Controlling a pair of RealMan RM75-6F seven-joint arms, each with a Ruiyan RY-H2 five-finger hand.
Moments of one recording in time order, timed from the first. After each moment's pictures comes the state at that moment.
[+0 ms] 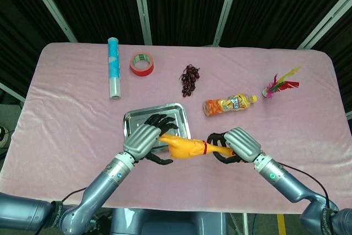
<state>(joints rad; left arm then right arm) -0.89 -1.46 -0.27 -2.10 0.75 1.11 0.56 0.64 -1.18 0.01 -1.64 -1.69 1.08 0.47</state>
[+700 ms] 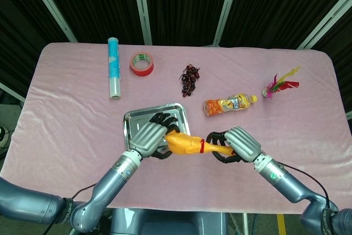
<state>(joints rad) -0.99 -1.51 -0.27 -2.04 0.65 1.15 0.64 0.64 -1.17 0.01 -1.65 -1.70 1.11 0.51</state>
